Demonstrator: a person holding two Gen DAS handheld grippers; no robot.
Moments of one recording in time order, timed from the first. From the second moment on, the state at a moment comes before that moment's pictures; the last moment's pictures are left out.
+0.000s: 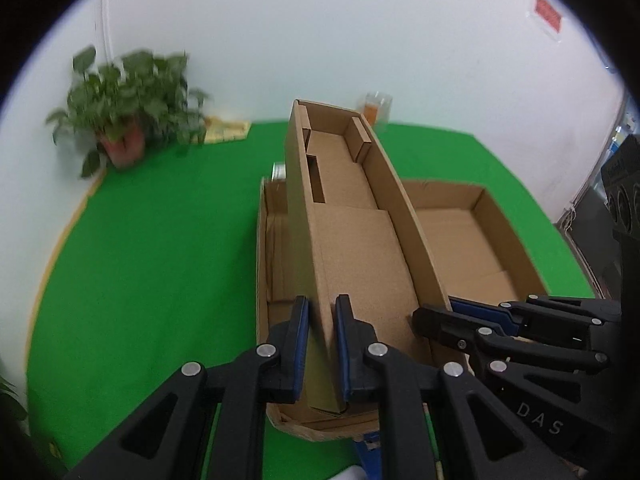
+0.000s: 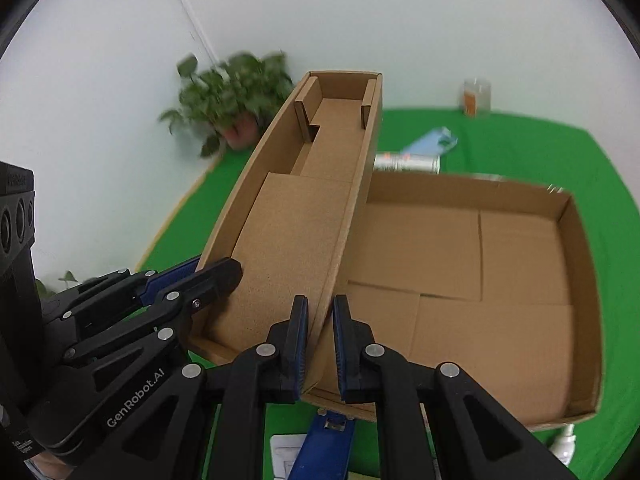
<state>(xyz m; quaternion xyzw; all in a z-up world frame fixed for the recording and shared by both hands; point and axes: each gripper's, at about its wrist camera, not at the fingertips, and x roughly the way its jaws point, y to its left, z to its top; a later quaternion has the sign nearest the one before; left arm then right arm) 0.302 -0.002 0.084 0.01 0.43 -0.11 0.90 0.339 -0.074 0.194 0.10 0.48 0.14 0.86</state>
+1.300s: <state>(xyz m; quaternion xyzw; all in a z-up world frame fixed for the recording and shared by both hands) 0.248 0.026 0.037 0.07 0.45 0.07 0.89 0.398 -0.158 0.084 0.05 0.53 0.20 0.82</state>
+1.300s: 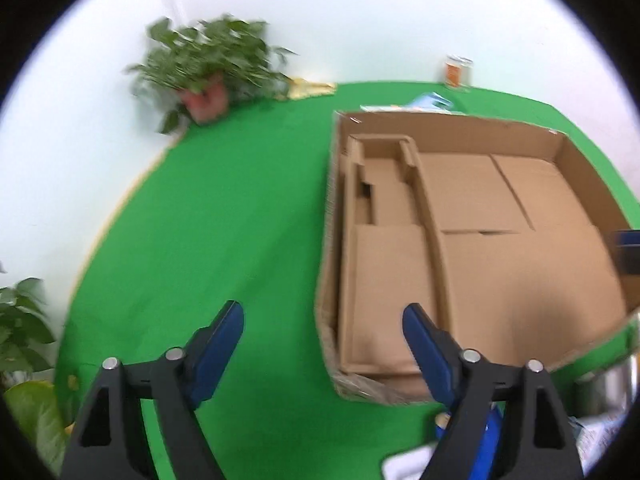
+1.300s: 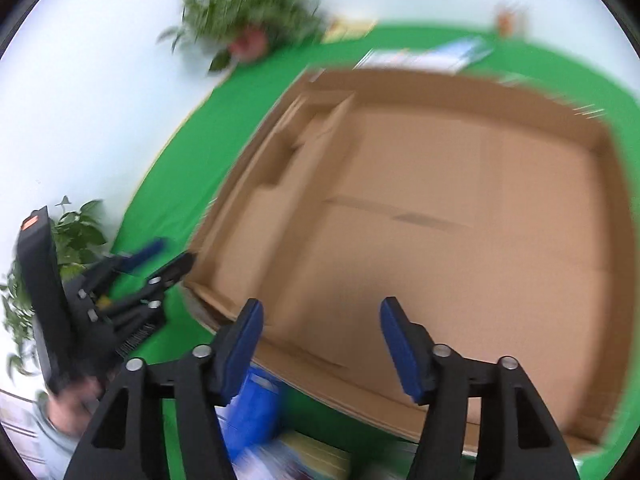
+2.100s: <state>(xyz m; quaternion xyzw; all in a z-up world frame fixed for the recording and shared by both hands) 0.236 0.024 -0.004 0.02 0.54 0.05 0.84 0.340 -0.287 0.019 -0.01 0.54 0.04 0.84</state>
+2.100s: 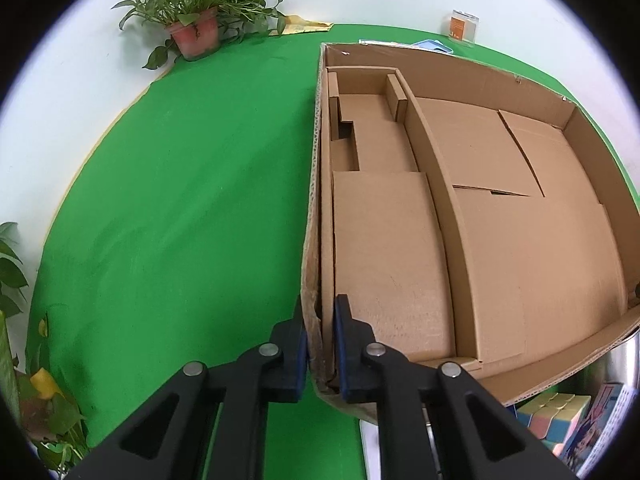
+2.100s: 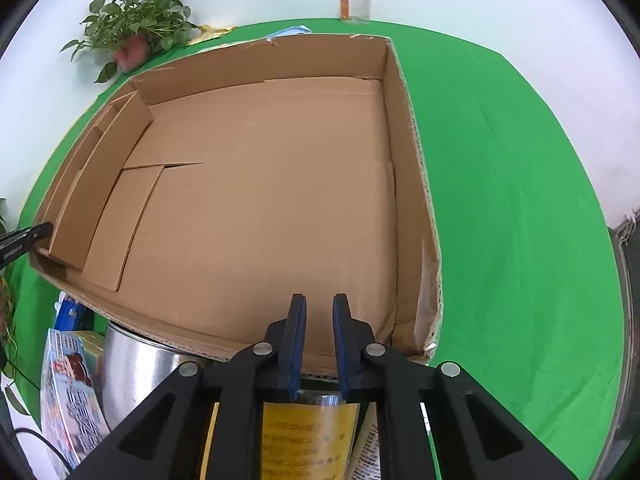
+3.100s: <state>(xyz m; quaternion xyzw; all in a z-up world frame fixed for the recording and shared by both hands) 0.066 -0.091 0.006 -0.13 0.59 -0.31 0.74 0.103 -0.193 0.052 0.07 0.50 0.19 0.84</state>
